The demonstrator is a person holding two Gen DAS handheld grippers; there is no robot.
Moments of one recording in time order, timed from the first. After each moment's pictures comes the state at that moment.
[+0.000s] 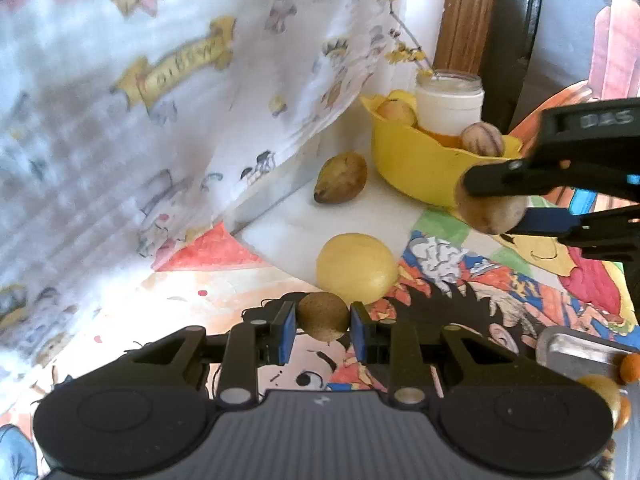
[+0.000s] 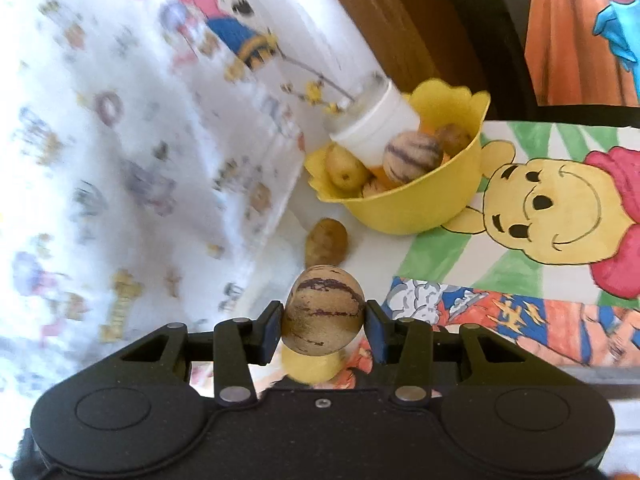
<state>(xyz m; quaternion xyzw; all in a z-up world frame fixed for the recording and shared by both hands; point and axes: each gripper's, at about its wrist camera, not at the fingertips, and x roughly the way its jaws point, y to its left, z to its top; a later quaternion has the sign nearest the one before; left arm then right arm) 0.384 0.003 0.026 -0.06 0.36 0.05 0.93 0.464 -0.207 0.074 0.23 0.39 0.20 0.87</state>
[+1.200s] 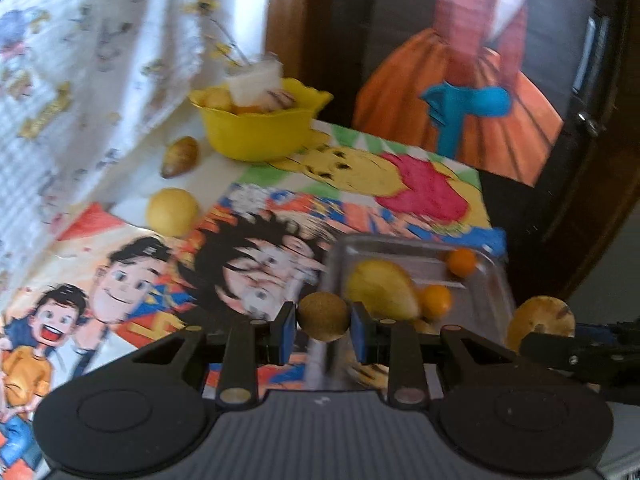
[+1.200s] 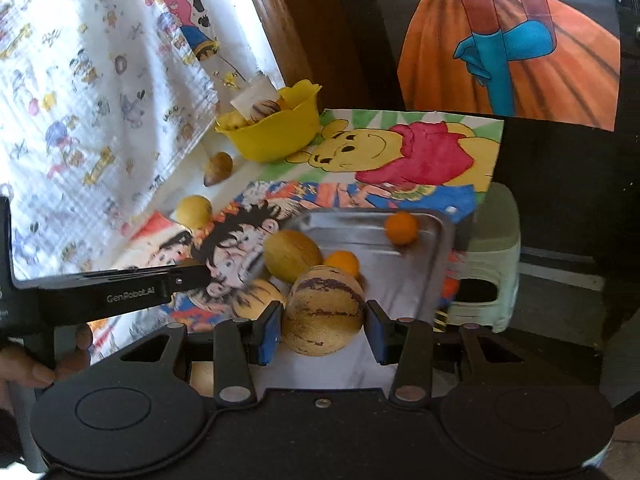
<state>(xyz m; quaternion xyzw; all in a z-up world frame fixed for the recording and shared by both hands) 0.282 -0.130 0.058 -0.01 0.38 -0.10 0.92 0.231 -0.366 0.071 0.11 0.39 0.12 0.90</state>
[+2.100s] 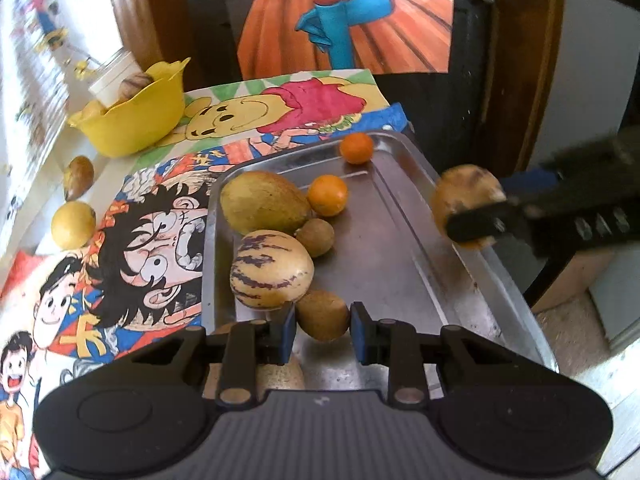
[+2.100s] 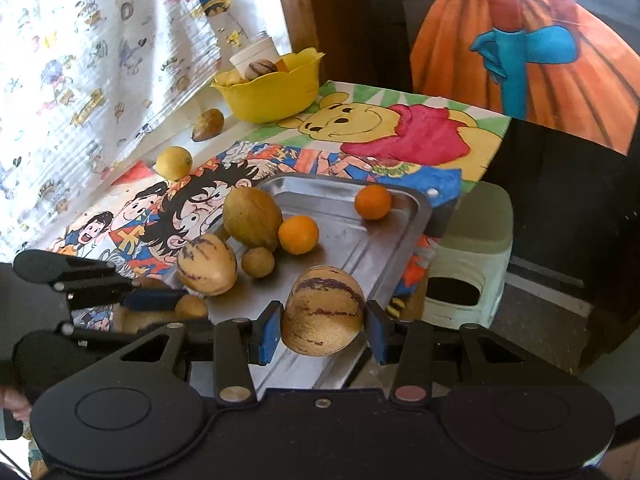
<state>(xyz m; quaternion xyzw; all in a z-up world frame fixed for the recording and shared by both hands) 0.245 -0.202 0.010 0.16 0.40 -0.20 0.88 0.252 -0.386 0.038 0.04 0.41 0.15 0.90</state>
